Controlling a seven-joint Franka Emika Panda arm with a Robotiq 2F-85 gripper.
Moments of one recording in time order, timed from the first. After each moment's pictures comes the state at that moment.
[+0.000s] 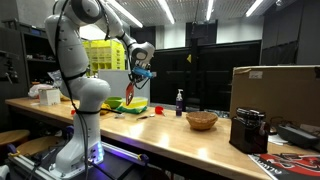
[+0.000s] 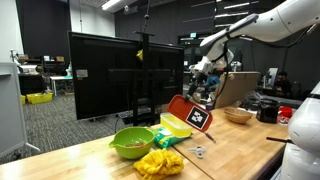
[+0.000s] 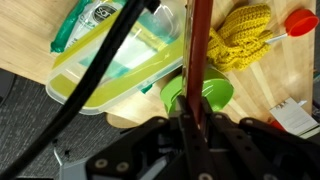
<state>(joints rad) 0.05 -0.34 -0.13 -2.37 0.62 2.04 -1.16</state>
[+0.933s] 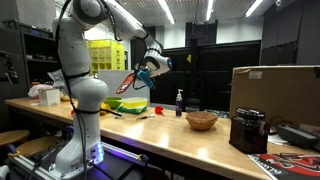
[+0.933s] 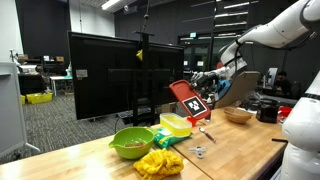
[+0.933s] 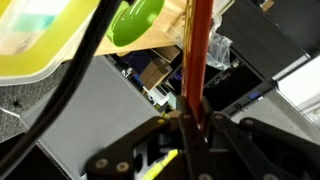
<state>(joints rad) -0.10 -0.25 -0.33 -2.38 1.14 1.61 -1.35</state>
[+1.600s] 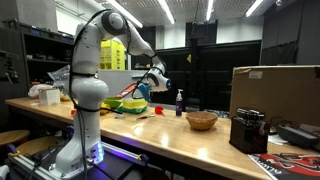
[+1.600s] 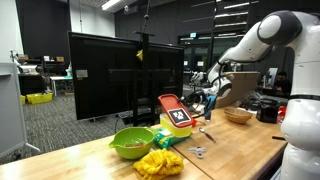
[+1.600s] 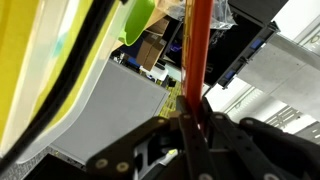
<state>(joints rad) -0.12 0.09 -0.24 -2.33 1.42 1.58 -1.35</state>
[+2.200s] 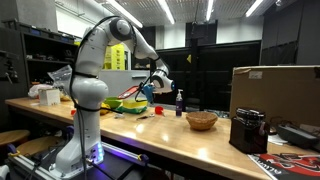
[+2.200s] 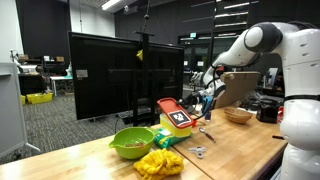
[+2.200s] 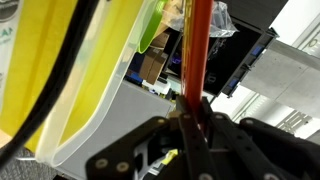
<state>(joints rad) -0.14 0.23 -0.23 -2.18 1.36 1.52 -1.28</state>
